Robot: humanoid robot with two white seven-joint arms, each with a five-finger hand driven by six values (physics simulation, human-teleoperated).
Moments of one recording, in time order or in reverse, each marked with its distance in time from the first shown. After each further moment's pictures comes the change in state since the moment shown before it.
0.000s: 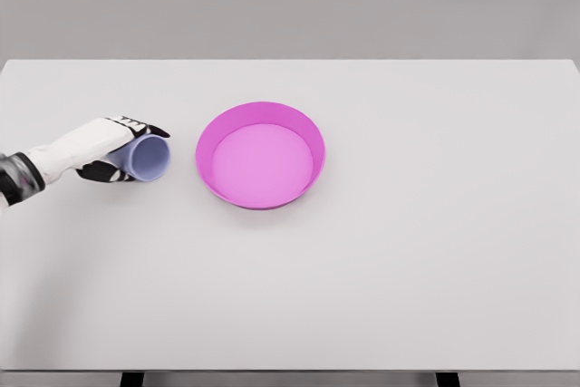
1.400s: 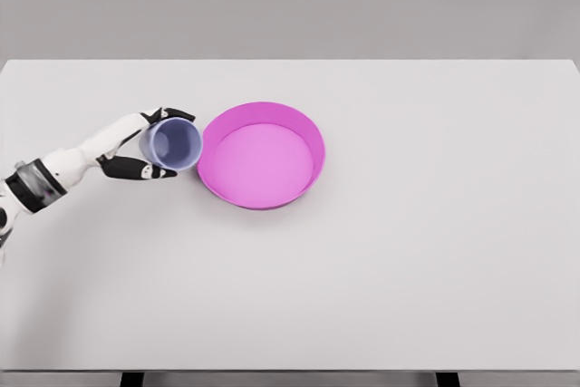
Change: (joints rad) left arm -0.009 0.020 -0.190 0.003 0.615 0.000 0.002; right arm 0.000 0.000 0.000 0.000 0.000 0.000 0.000
